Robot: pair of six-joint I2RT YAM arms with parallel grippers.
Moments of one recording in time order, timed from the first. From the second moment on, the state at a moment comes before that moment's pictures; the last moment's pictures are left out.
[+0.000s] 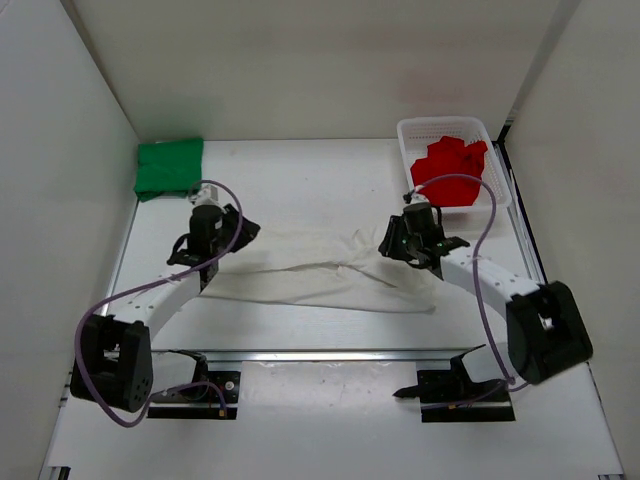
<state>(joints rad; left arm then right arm) -0.17 1.21 0.64 0.08 0.03 -0.74 0.39 1.29 0.71 -0.14 -0.01 0.52</state>
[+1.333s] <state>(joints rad) -0.24 1.29 0.50 0.29 0.12 -0.80 0.76 1.40 0.78 -0.26 0.11 0.56</state>
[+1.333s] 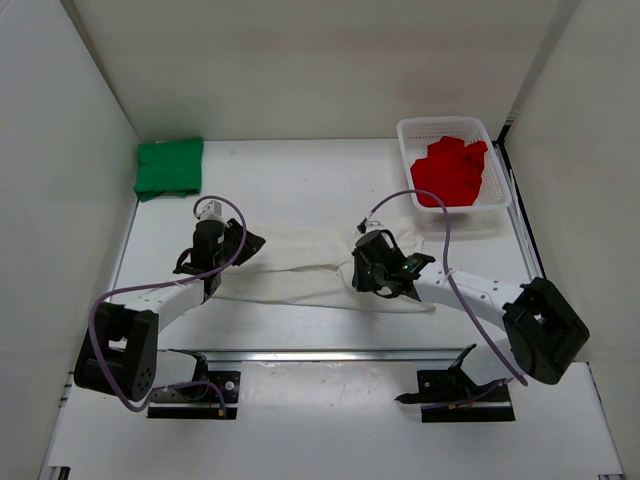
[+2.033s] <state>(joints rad) -0.47 1.56 0.71 0.32 0.09 -0.81 0.20 1.22 0.53 0.09 0.00 0.61</state>
